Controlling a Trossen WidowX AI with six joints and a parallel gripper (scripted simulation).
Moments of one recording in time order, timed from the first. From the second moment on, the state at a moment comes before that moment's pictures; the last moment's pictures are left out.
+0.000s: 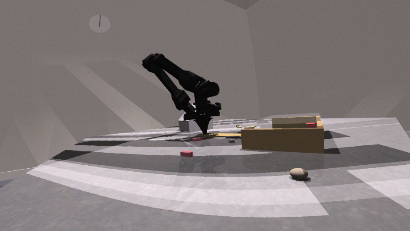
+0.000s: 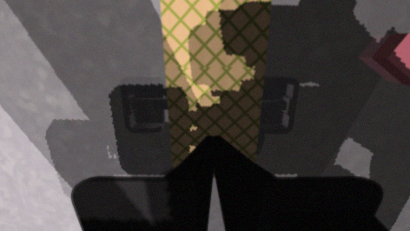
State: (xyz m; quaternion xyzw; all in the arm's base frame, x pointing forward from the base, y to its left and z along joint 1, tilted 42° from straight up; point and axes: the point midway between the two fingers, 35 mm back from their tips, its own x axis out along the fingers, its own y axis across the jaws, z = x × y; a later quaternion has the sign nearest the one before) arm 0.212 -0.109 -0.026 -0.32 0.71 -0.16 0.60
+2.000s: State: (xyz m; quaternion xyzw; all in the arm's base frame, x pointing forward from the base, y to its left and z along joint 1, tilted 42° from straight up) arm 0.281 -0.071 -0.004 -0.36 0.73 -0.12 0.57
